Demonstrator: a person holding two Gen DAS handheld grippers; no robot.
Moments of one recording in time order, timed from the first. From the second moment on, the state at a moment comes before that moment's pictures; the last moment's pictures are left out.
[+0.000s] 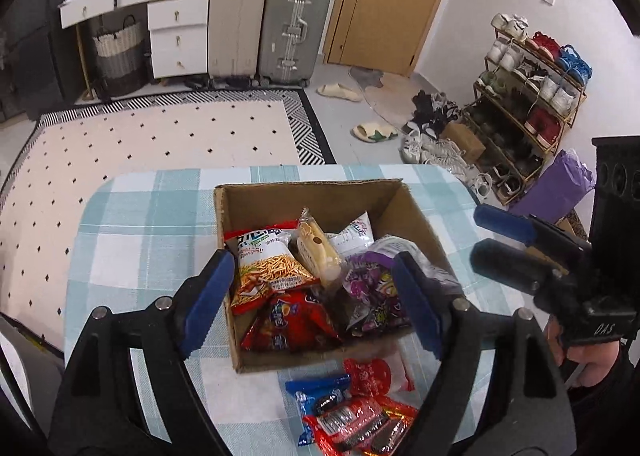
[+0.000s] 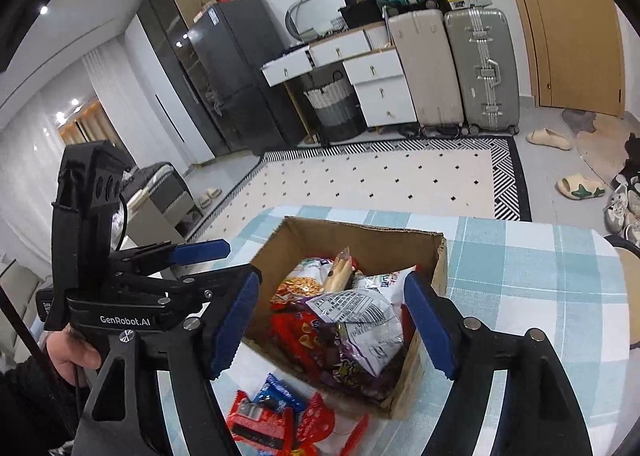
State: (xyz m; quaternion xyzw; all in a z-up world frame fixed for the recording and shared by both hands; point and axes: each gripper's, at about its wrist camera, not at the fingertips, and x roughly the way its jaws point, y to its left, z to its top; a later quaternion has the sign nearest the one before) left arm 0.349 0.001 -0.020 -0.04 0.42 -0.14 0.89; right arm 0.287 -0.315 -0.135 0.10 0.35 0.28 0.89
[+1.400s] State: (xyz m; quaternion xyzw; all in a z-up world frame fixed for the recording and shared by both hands) left arm 0.096 0.045 -0.055 -0.08 0.31 -0.11 0.94; right arm 0.067 -0.278 -0.182 0.05 0.27 0.28 0.92
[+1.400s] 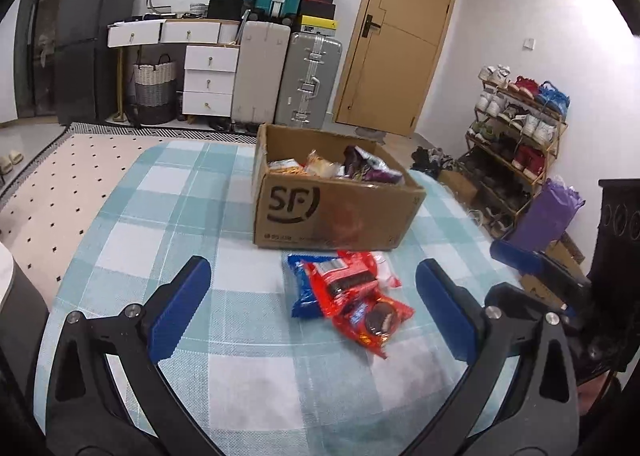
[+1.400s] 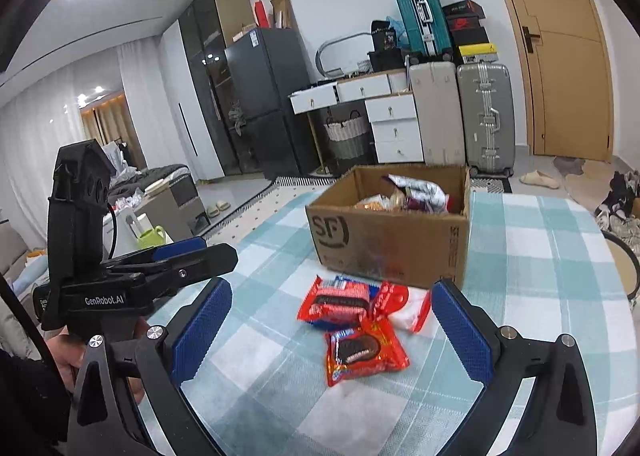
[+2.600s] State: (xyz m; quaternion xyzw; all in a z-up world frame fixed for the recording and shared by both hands) left arm 0.142 0.055 -0.166 -0.12 0.38 -0.11 0.91; right arm 0.148 -0.228 -0.293 0.01 0.43 0.28 0.86
